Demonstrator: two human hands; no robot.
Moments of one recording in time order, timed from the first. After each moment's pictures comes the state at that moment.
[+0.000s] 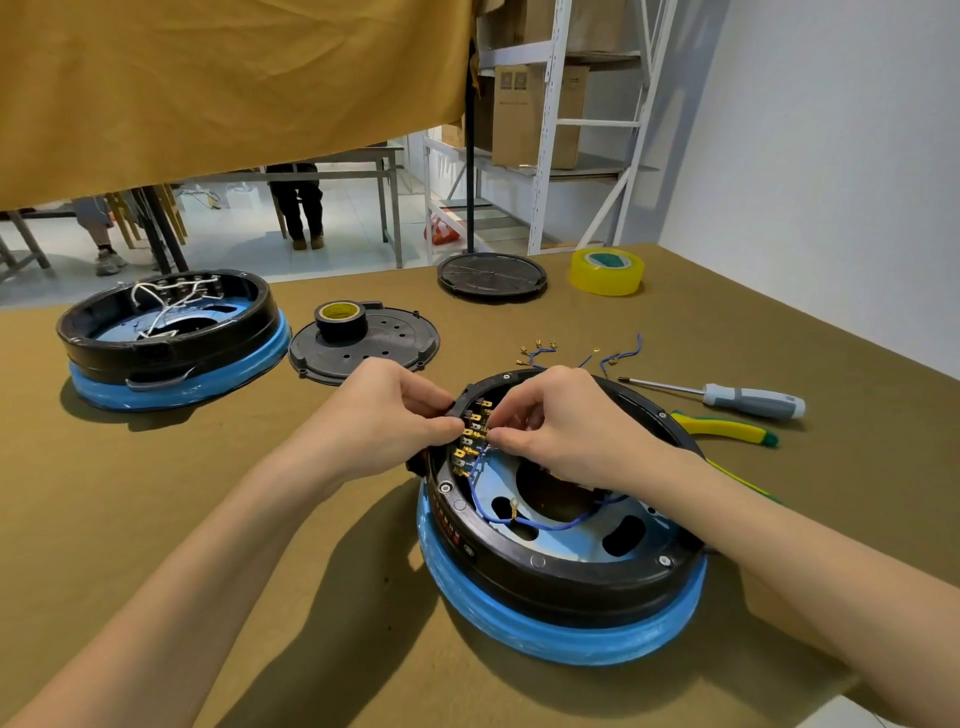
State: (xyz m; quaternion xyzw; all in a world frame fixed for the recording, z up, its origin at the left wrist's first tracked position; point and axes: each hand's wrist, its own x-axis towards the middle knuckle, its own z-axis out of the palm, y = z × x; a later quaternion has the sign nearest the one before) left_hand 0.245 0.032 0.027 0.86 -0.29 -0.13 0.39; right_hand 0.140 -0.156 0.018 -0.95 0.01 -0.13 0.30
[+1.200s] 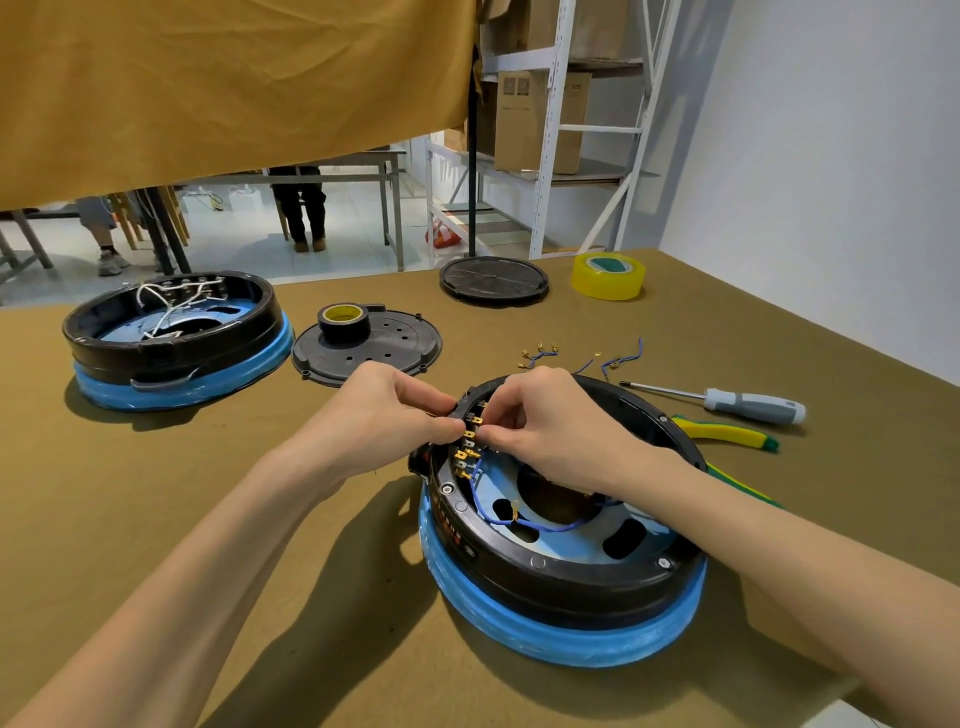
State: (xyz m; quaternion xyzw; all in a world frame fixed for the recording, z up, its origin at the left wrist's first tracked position) left_hand 0.253 0.034 0.022 0.85 -0.26 -0.16 0.43; right_hand 0.150 -0.143 0.020 -0.96 0.01 -0.14 0.26
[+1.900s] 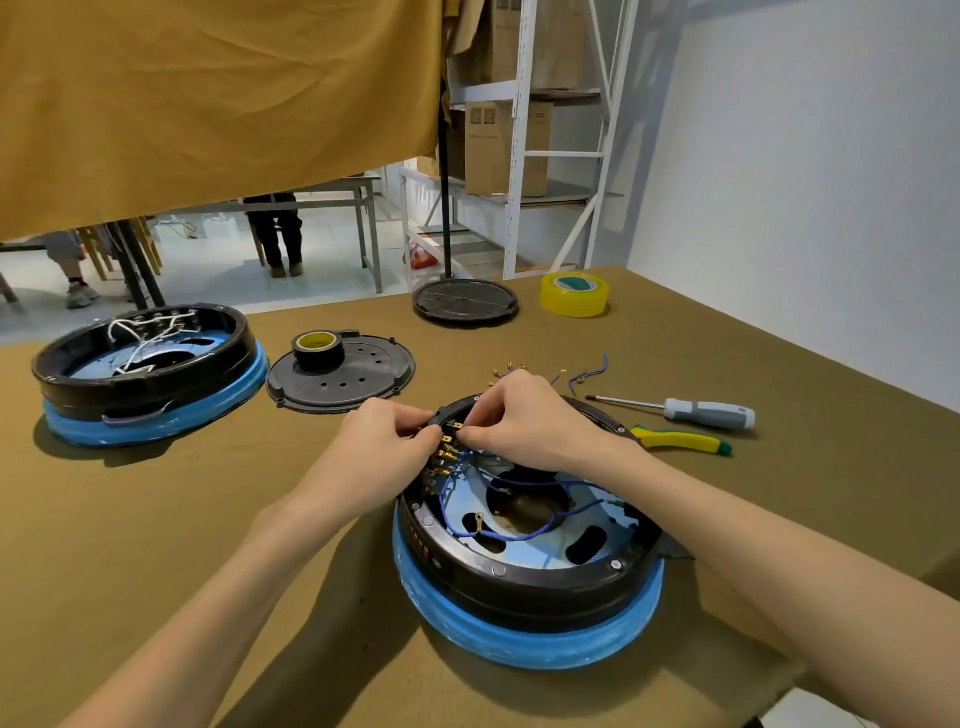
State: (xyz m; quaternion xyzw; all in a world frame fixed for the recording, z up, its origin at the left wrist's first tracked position) left_hand 0.231 0.018 0.018 0.85 -0.34 -0.08 0.39; right_hand 0.159 -0.161 0.028 -0.94 0.08 -0.10 0.31
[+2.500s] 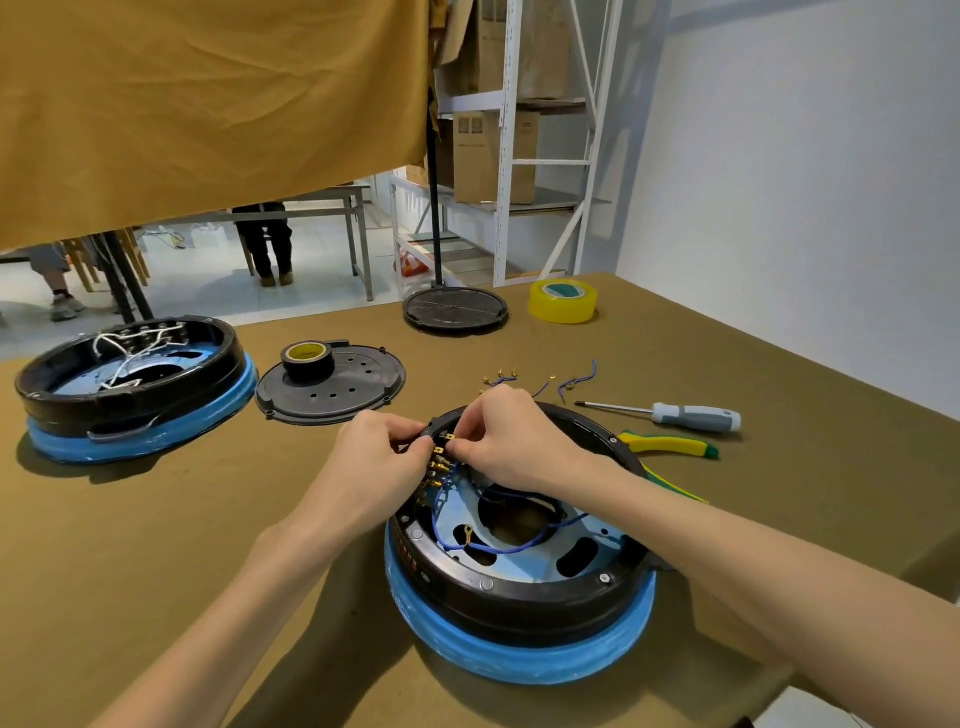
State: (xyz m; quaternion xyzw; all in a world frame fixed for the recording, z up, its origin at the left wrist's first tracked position) left_hand 0.228 0.014 0.008 0.83 -0.34 -0.05 0.43; right_hand 0.158 -0.151 0.023 -0.95 0.09 -0.13 0.27
